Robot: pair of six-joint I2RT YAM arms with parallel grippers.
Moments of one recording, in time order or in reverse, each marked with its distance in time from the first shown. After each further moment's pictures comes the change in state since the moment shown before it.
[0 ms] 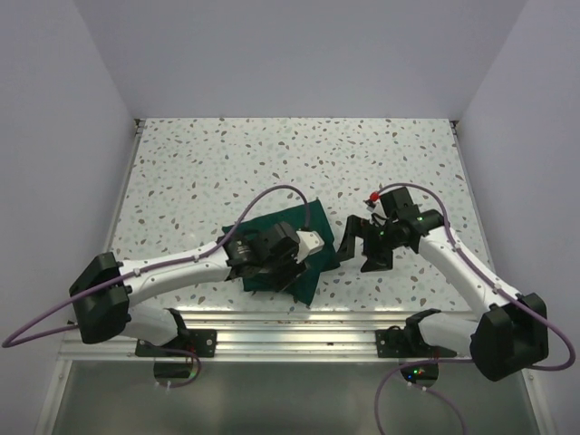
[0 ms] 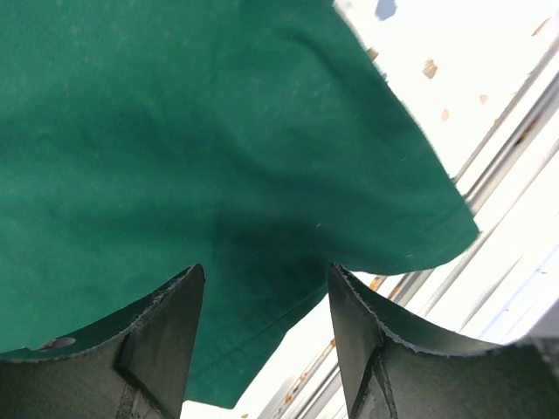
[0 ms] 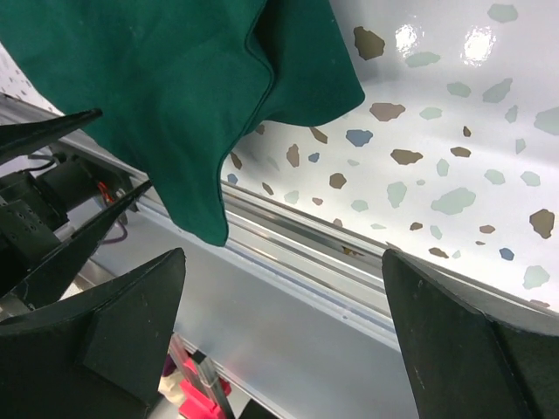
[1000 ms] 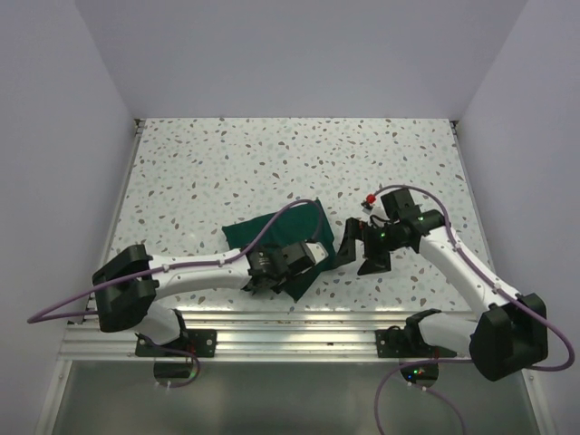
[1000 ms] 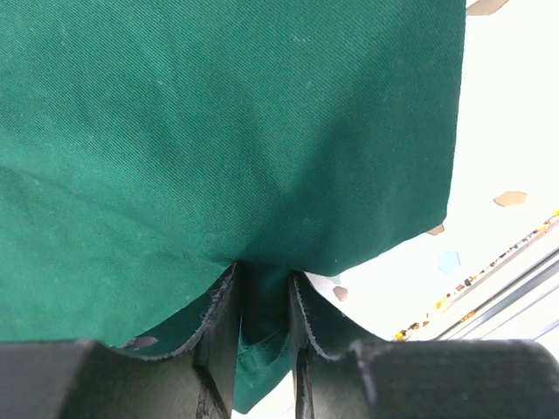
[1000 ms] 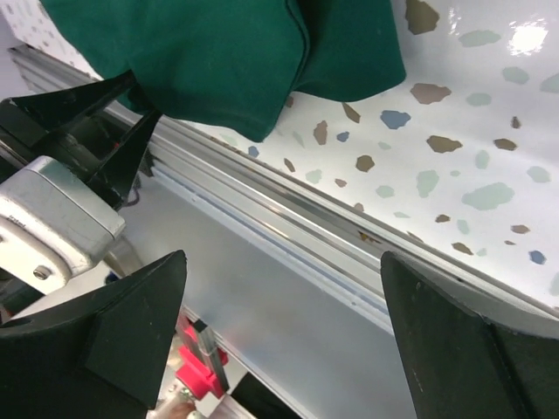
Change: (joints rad) left arm -0.113 0.135 0.010 -0.044 -0.312 -0.060; right arm -0.016 0.018 0.005 -0.030 -0.110 -0.087
